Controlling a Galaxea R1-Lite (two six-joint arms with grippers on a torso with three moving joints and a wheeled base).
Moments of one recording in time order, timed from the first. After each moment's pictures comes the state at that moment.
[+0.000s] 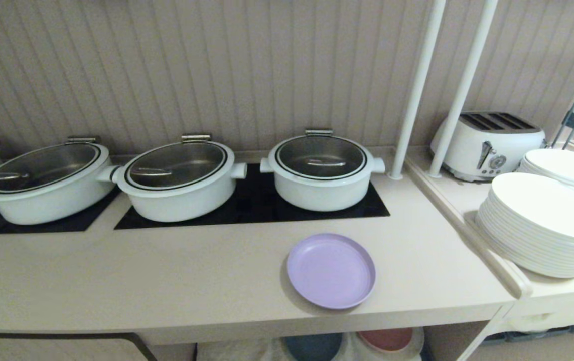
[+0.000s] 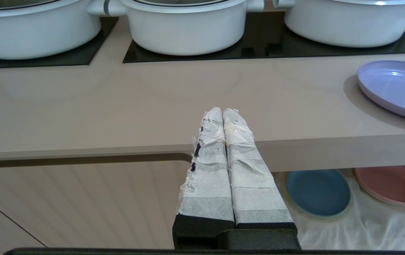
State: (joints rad) left arm 0.00 0.00 0.00 0.00 0.00 0.00; right arm -0.01 0.00 0.00 0.00 -0.01 0.00
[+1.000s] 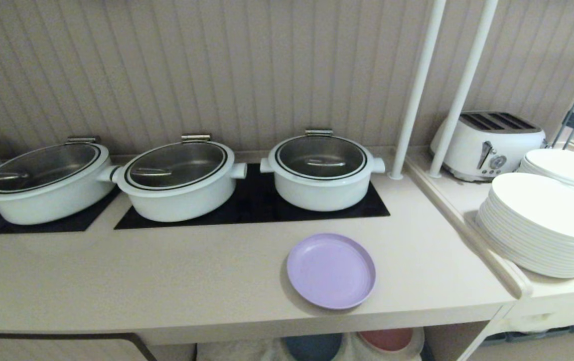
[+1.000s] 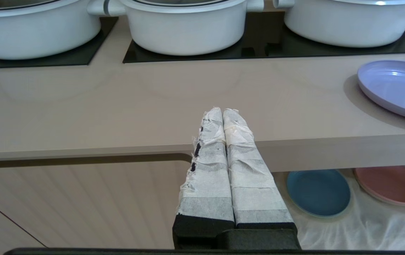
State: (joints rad) left arm 0.00 0.00 0.00 0.00 0.00 0.00; right arm -0.01 0.00 0.00 0.00 -0.01 -0.01
